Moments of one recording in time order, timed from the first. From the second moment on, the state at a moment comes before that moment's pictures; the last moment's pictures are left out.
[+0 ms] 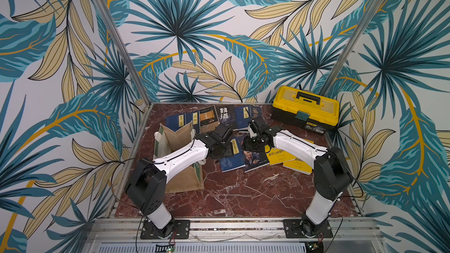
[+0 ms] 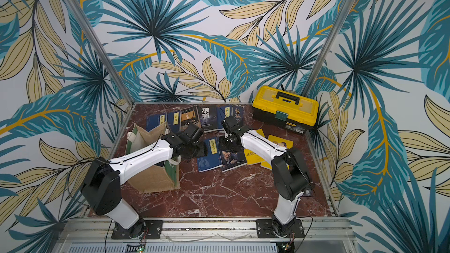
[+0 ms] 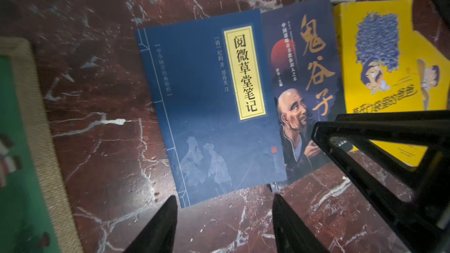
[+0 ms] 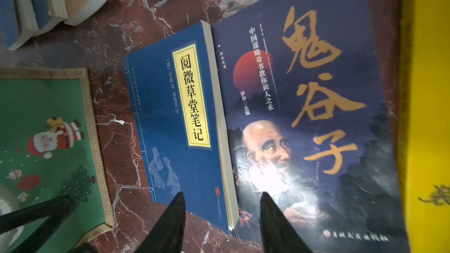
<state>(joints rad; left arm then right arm) -0.67 1.68 1.23 -0.63 0.01 -0.79 0.52 1.83 1.36 -0.67 -0.14 0.57</state>
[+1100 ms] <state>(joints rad) -0.58 1.82 0.99 -0.06 0.17 -0.97 0.51 1.96 1.39 -0.65 -0.16 0.51</state>
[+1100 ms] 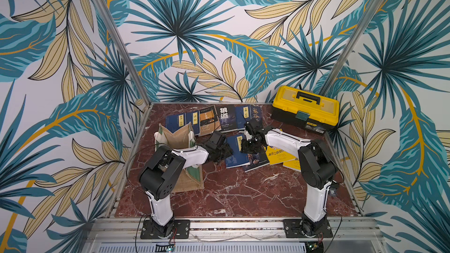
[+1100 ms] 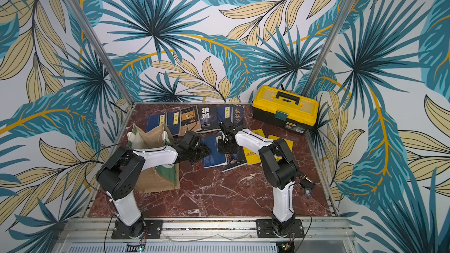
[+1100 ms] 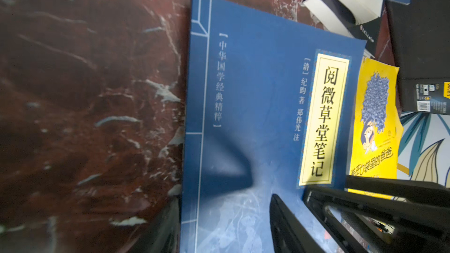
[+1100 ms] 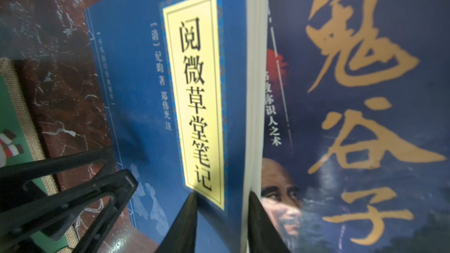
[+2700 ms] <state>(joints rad) -0.63 1.87 0.95 0.18 0.39 -1.06 0.44 1.87 1.27 -0.66 -0.06 0.48</state>
